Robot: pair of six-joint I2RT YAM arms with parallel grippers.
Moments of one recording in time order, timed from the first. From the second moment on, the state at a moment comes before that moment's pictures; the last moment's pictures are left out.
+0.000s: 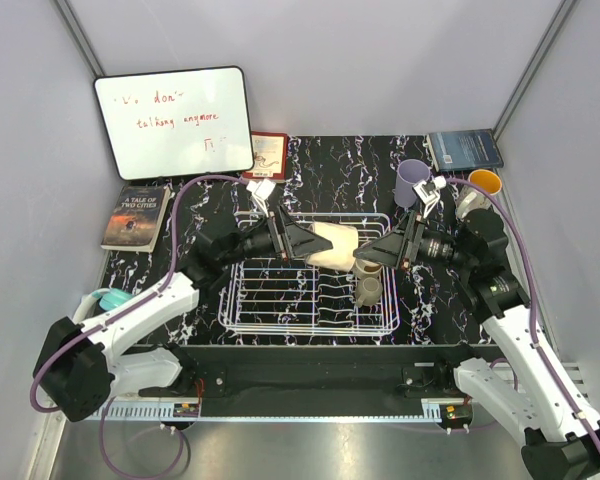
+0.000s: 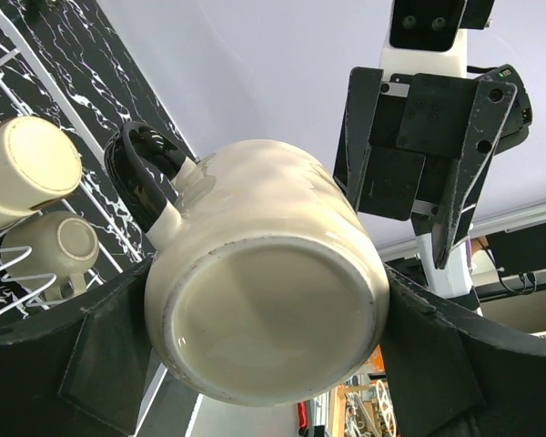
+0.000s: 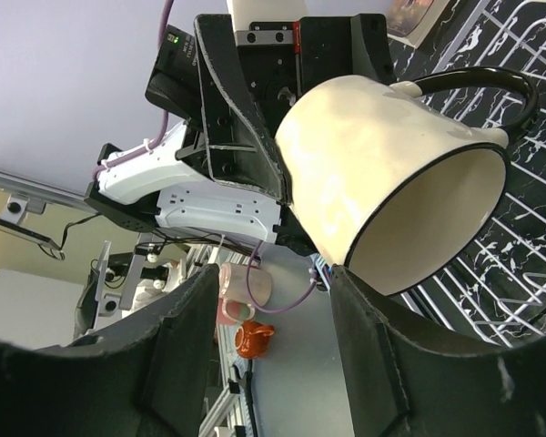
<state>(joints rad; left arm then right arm) -0.68 1.14 0.73 0.43 0.59 -1.10 0.33 0.77 0.84 -0.11 -0.89 0.97</state>
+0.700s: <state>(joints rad) -0.70 1.10 0.77 0.42 0.61 -1.10 0.33 0.85 0.86 -0.12 -0.90 0.92</state>
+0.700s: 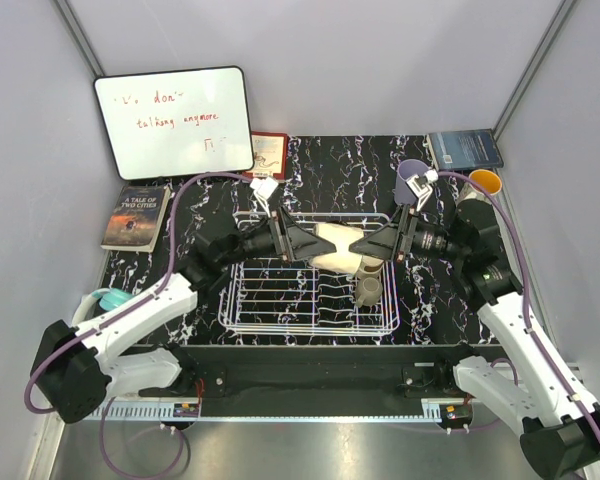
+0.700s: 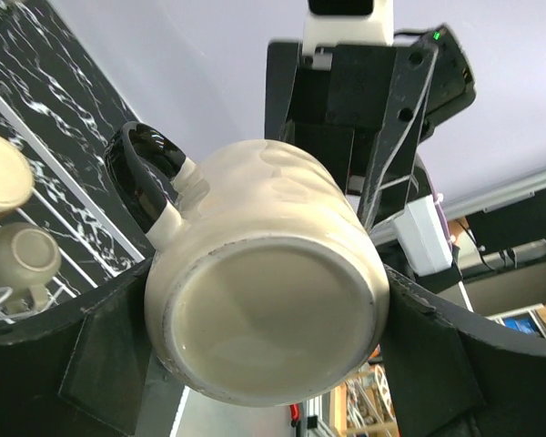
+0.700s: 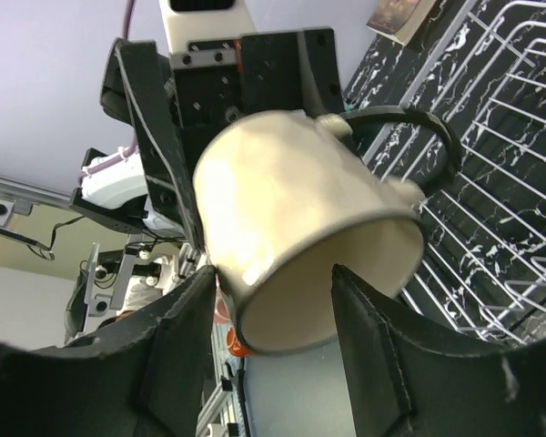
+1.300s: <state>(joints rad) -0.76 1.31 0.81 0.65 0.66 -1.15 0.32 0.86 0.83 0.02 -0.91 1.07</state>
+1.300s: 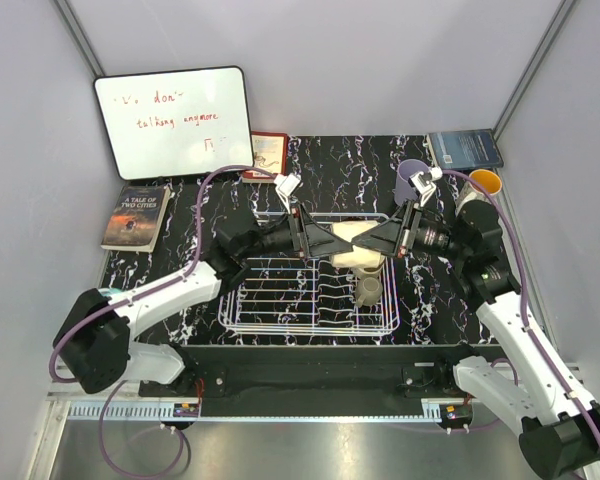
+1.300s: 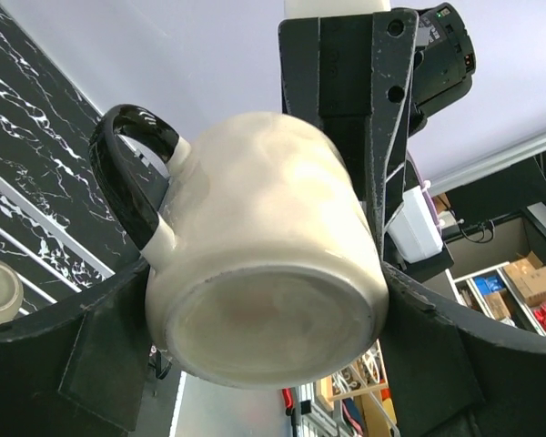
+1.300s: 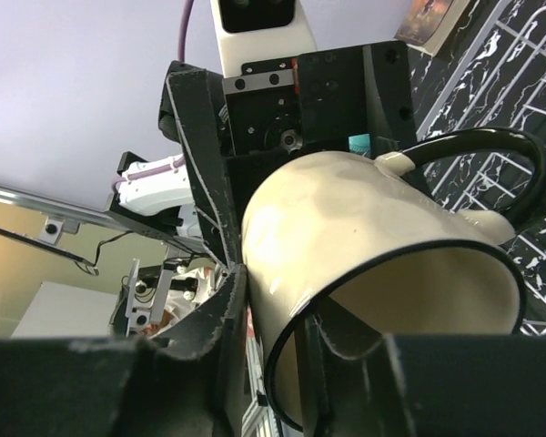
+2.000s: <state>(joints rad) -0.76 1.36 1.01 0.35 0.85 -0.99 0.32 0.81 0.83 0.00 -0.94 1.04</state>
